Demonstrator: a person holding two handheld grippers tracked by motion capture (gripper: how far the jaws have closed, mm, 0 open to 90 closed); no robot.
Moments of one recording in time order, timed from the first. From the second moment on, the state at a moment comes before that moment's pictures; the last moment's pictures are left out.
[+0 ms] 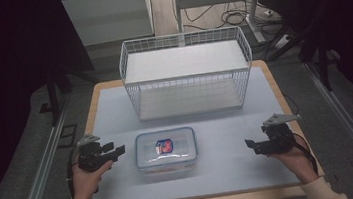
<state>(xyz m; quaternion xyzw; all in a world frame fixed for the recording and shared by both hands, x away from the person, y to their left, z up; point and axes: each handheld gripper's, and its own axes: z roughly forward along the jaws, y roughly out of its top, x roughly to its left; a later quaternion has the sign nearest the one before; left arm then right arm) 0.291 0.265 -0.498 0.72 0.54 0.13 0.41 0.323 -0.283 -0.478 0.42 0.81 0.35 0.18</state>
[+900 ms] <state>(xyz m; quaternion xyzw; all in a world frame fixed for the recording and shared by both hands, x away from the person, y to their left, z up) 0.292 0.238 -0.517 0.77 0.51 0.02 0.39 0.321 -0.289 -0.482 0.43 0.81 0.36 0.18</state>
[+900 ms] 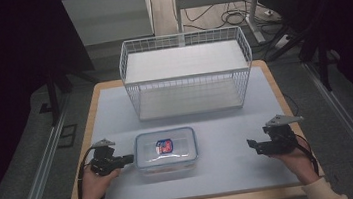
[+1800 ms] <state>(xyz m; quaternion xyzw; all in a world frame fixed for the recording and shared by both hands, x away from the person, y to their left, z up) 0.313 0.184 -0.511 0.78 0.50 0.01 0.38 0.321 -0.287 -0.482 0.43 0.81 0.36 0.17</state>
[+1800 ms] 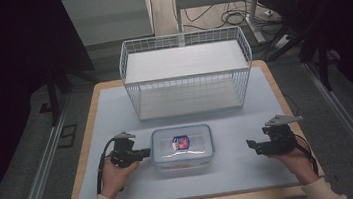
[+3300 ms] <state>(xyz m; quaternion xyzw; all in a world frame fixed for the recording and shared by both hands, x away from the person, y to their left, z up) 0.306 0.199 -0.489 0.74 0.53 0.04 0.41 0.321 -0.281 -0.484 0.42 0.83 0.34 0.17</state>
